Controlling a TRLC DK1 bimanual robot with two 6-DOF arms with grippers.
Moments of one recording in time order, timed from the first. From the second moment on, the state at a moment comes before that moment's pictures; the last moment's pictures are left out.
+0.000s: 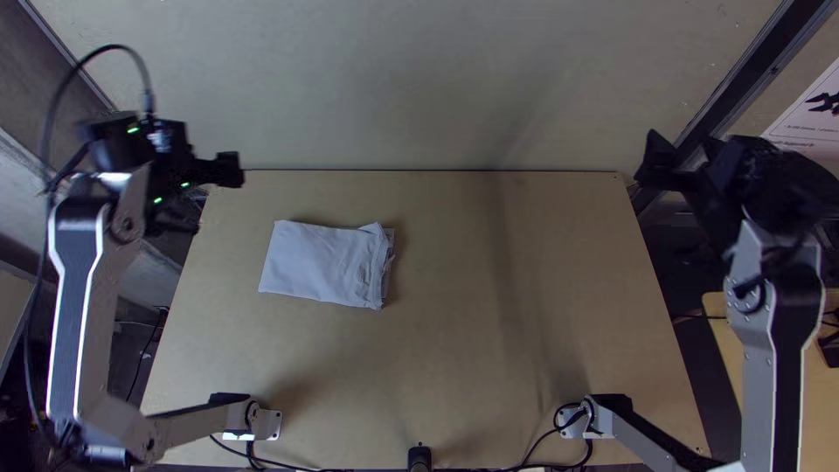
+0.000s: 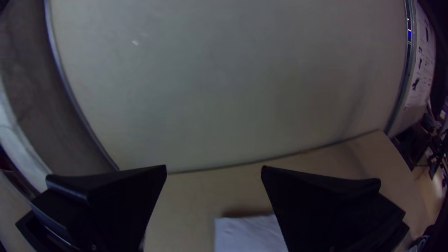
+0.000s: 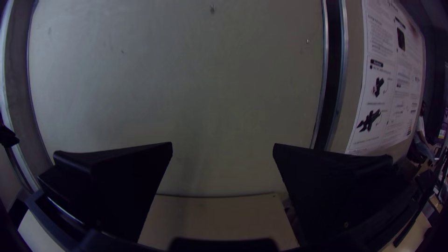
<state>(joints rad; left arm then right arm) 0.00 1.25 1.77 -0.82 -0.07 0.16 0.05 1.07 1.59 -0.56 0.07 0.01</state>
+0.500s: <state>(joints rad) 0.10 0.61 1.04 -0.30 -0.06 0.18 0.08 0.37 0.91 -0.20 0.07 -0.09</state>
